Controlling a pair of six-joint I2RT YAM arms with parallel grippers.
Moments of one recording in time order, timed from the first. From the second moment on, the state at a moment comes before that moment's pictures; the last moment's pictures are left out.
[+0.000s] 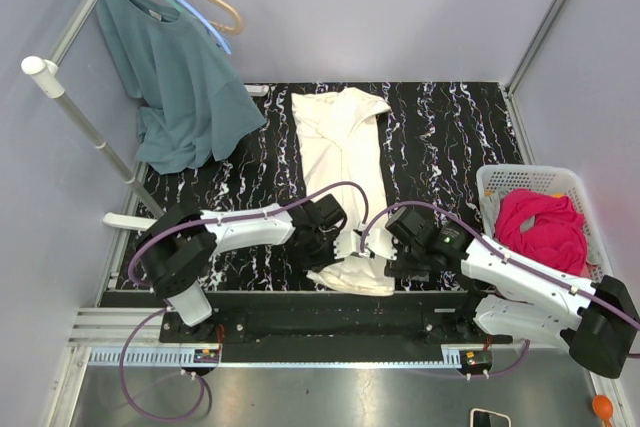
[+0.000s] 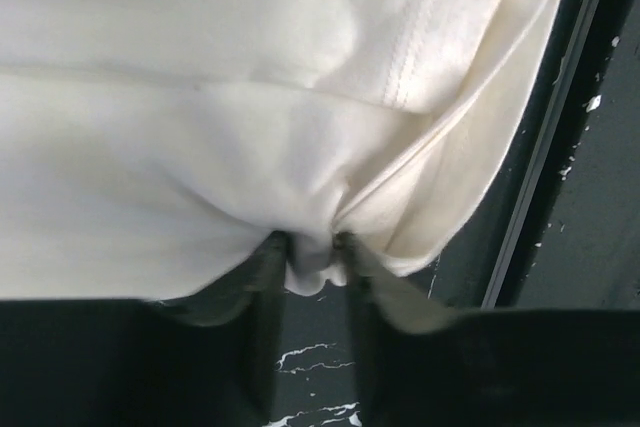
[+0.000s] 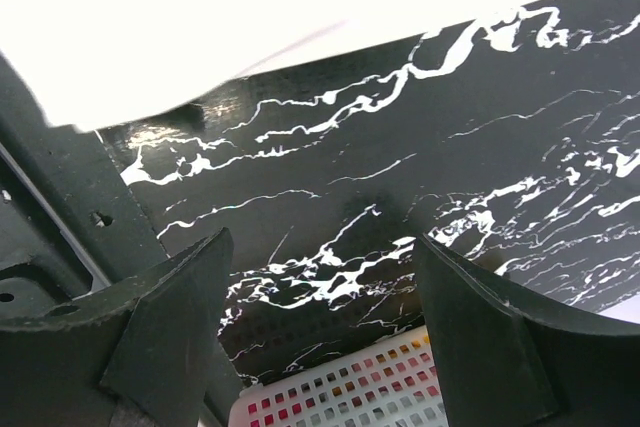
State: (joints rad) left arm -0.98 1.67 0.97 -0.61 0.31 0.48; right arm 0.88 1.02 0.68 -0.83 0.17 -0.62
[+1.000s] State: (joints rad) left arm -0.68 1.83 1.19 -0.71 0.30 0.56; right arm 0.86 1.10 0.75 -0.79 0.11 -0.62
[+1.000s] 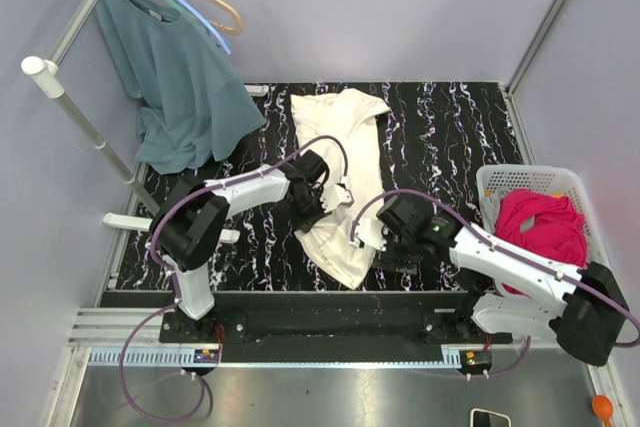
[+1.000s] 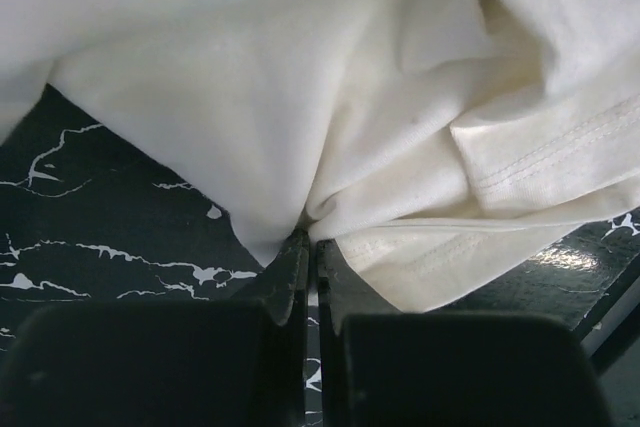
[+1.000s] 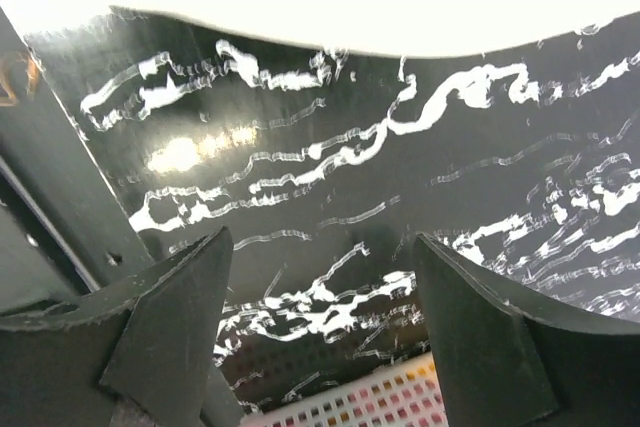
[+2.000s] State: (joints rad) left arm -0.68 1.84 1.21 -0.70 0.29 0.60; right arm 1.00 1.48 0.91 -0.69 -0.21 -0.47
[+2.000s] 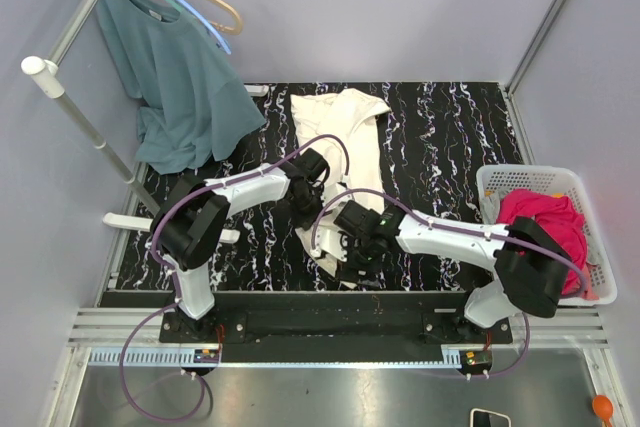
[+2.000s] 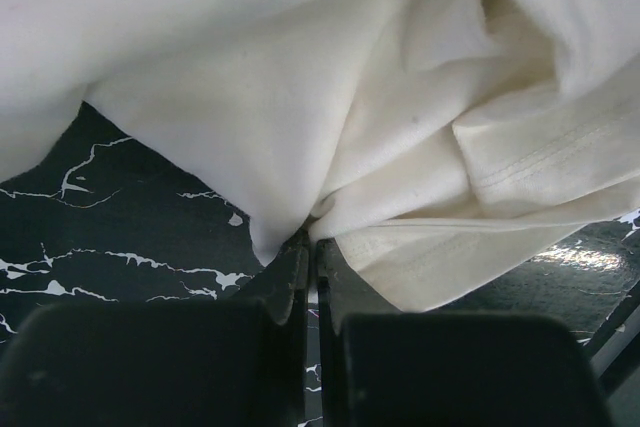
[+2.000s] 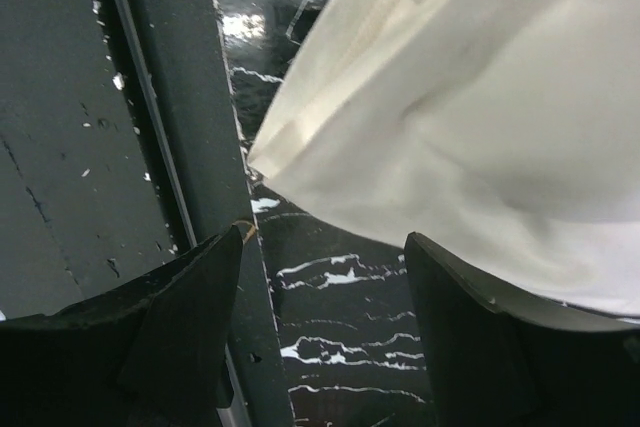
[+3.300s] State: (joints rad) left arm -0.68 1.78 1.15 -0.71 0.29 0.59; right arm 1.03 1.65 0.96 -0.64 -0.25 -0.46
